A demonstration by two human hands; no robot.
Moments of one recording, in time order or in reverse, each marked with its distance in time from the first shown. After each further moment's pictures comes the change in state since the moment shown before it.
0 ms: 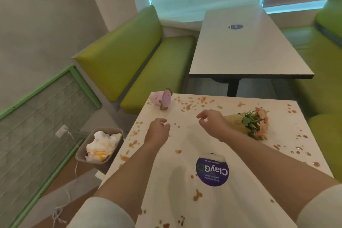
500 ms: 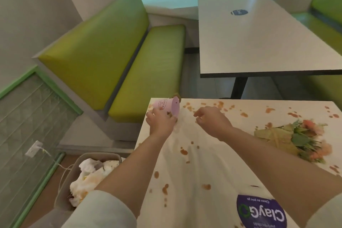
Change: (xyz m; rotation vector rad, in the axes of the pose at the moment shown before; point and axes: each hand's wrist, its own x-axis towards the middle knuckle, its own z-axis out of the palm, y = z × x) left_hand 0.204 -0.009 0.000 0.005 0.050 0.005; right_hand 0.161 -0.044 0.089 -0.158 0.025 0.052
